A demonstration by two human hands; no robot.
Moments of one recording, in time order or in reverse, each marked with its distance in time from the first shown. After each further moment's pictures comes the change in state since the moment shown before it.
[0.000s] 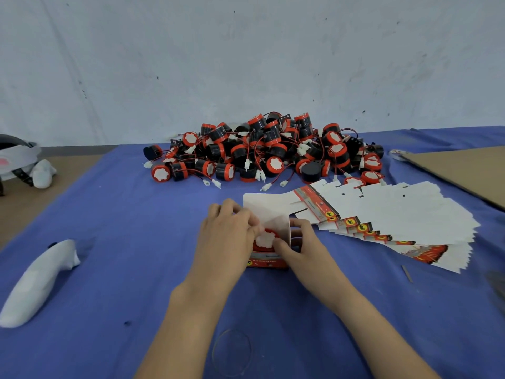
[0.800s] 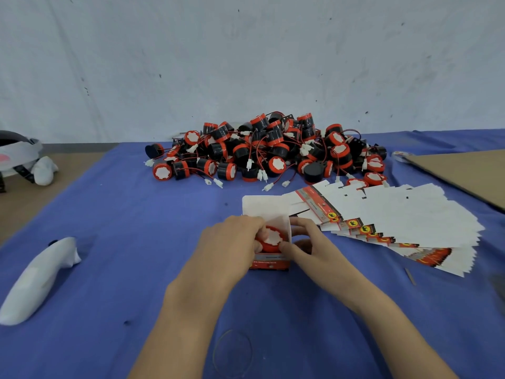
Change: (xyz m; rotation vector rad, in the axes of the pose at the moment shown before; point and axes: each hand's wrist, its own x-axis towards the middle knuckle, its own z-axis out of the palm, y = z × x) left_hand -0.002 0.004 -0.017 0.035 -0.245 0.038; right_hand 0.005 0.001 -0.020 -0.163 -0.110 -0.002
